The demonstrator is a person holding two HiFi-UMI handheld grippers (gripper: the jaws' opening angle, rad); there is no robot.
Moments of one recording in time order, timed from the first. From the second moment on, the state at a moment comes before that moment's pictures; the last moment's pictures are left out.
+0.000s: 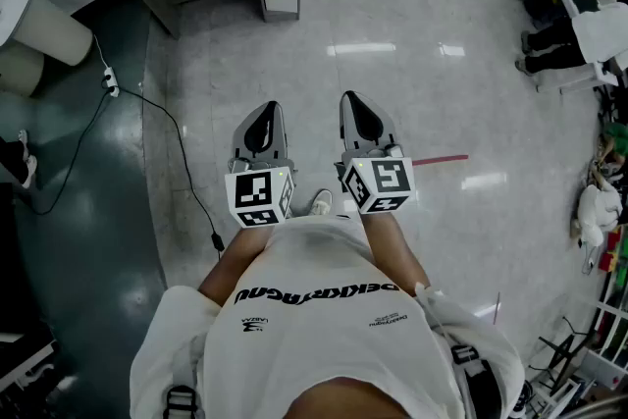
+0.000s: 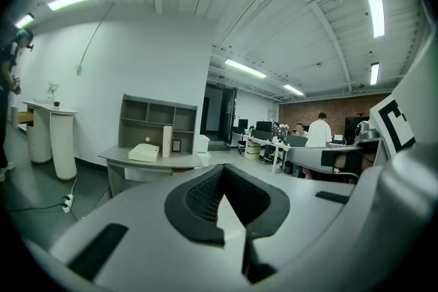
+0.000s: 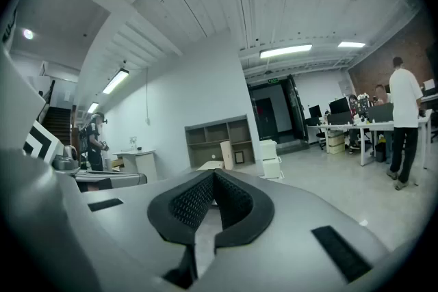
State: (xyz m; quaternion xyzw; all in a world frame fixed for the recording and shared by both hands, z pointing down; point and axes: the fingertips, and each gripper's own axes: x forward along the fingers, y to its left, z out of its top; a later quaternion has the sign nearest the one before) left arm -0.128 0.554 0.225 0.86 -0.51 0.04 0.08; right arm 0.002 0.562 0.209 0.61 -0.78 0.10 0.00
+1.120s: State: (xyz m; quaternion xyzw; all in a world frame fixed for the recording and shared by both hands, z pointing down) left arm -0.064 0.521 0.242 0.85 -0.52 0.04 0.06; right arm 0.056 0.516 0.212 0.55 -0.83 0.09 -0.04
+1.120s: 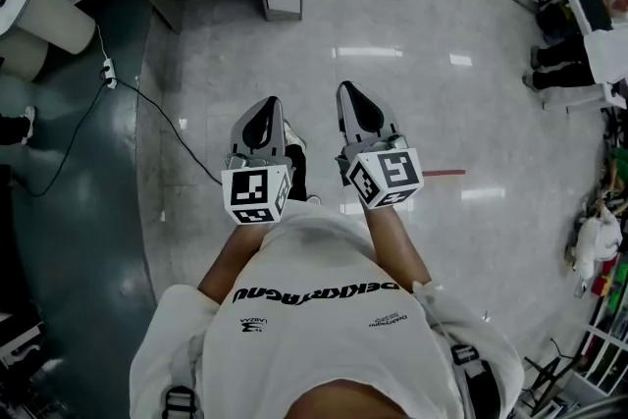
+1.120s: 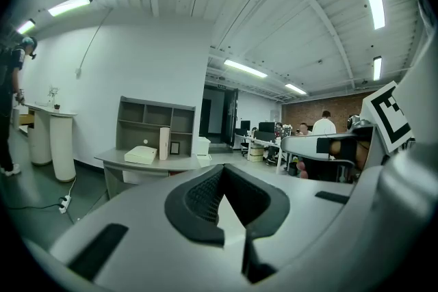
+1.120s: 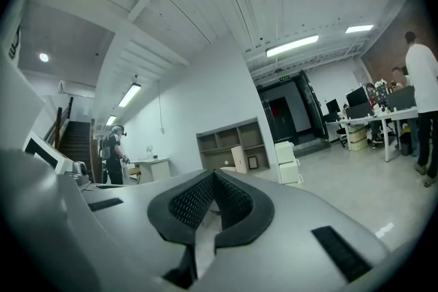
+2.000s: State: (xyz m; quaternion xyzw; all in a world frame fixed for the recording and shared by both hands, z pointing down) left arm -0.070 0.175 0.224 0.84 -0.53 0.03 0.07; right arm 0.048 0.179 0.196 0.56 -0.82 0.09 0.00
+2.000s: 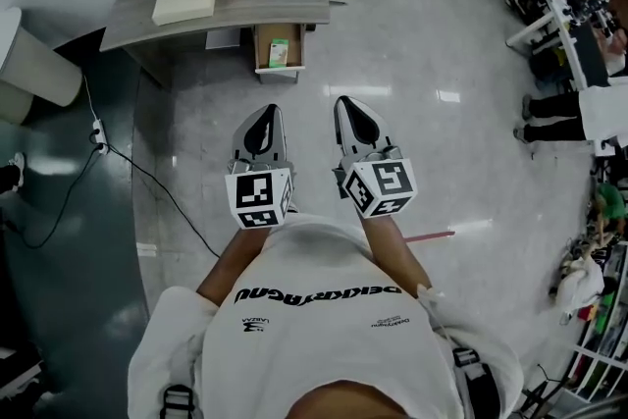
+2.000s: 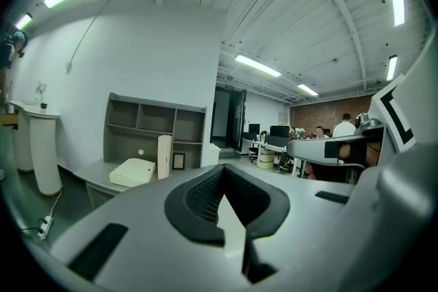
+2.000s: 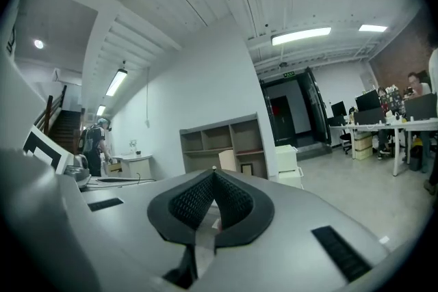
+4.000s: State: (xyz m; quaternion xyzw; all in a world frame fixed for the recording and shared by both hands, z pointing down) left arm -0.011 -0.195 0.502 0.77 -0.55 0.21 0.24; right arm 0.091 -0.195 0.442 0.50 -0.83 0.24 0.10
